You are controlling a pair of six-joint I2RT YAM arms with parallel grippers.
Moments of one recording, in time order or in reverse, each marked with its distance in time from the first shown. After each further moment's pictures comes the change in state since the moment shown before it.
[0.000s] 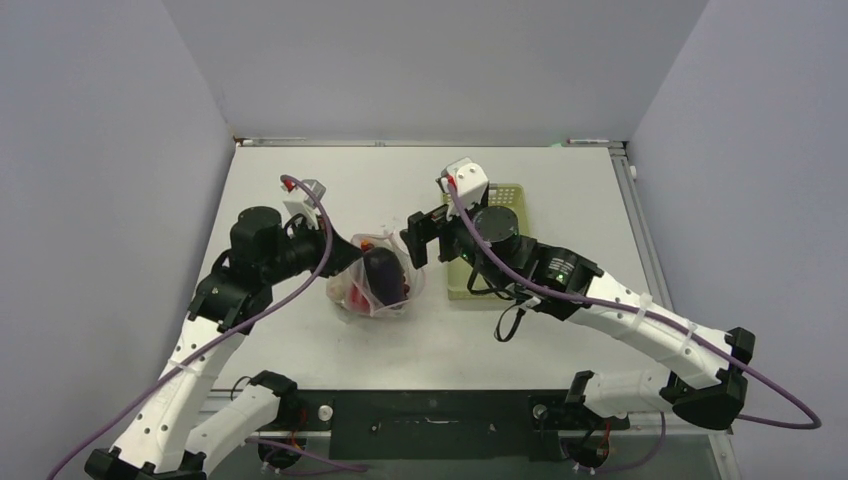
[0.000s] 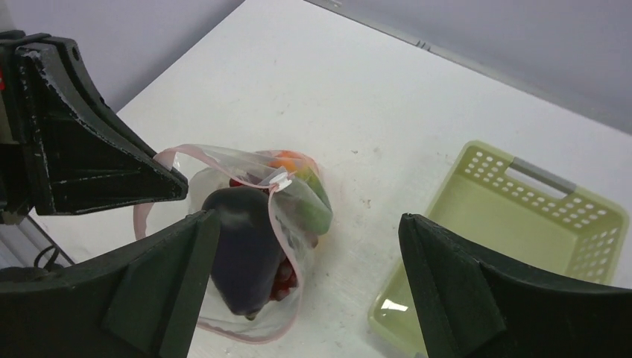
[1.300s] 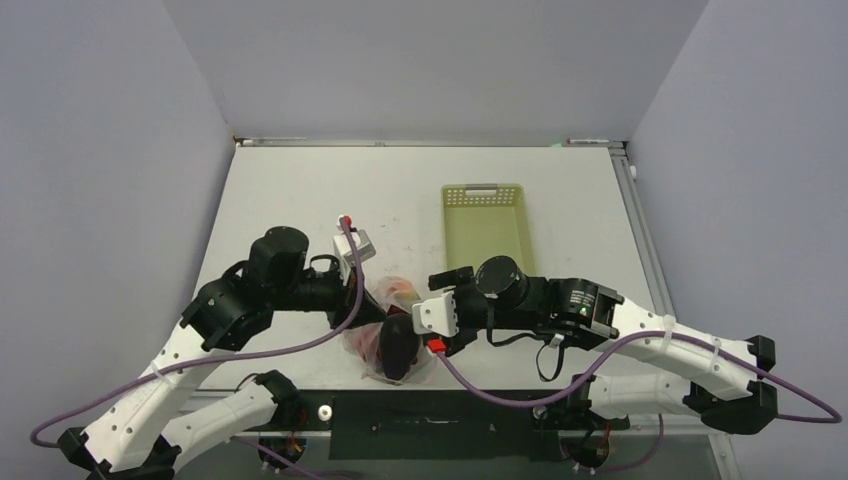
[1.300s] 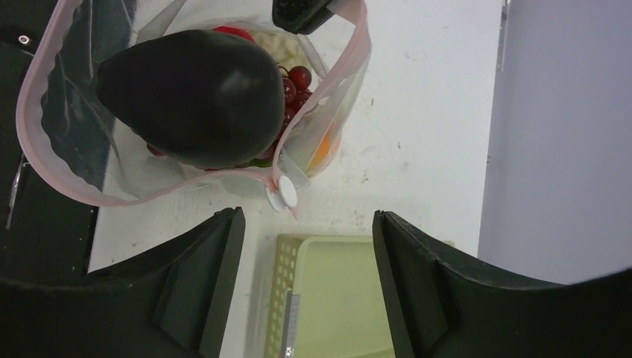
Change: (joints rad) left arm -0.321 -0.021 0.109 -0.273 0.208 0.288; right arm 0.150 -0.169 -0.131 -0.327 -0.461 -0.969
